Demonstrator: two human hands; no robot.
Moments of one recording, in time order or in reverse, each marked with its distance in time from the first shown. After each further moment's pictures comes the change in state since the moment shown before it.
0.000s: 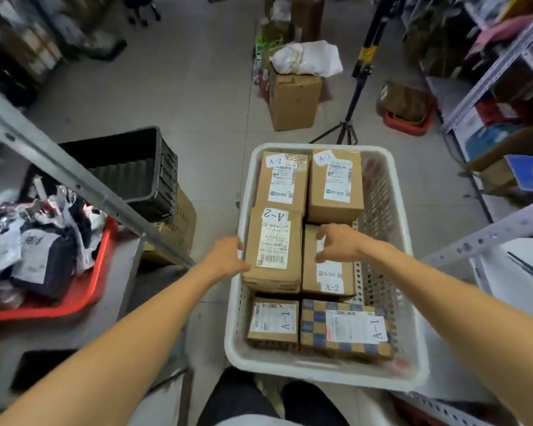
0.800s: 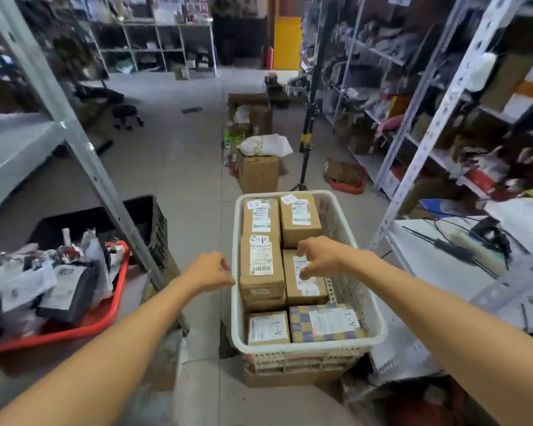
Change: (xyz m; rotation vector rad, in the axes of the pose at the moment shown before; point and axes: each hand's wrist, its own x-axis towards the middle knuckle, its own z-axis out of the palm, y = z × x) left_hand -0.173 -0.023 -0.037 0.094 0.119 0.227; right_hand -0.203 -0.081 0.041 -0.135 0.280 -0.063
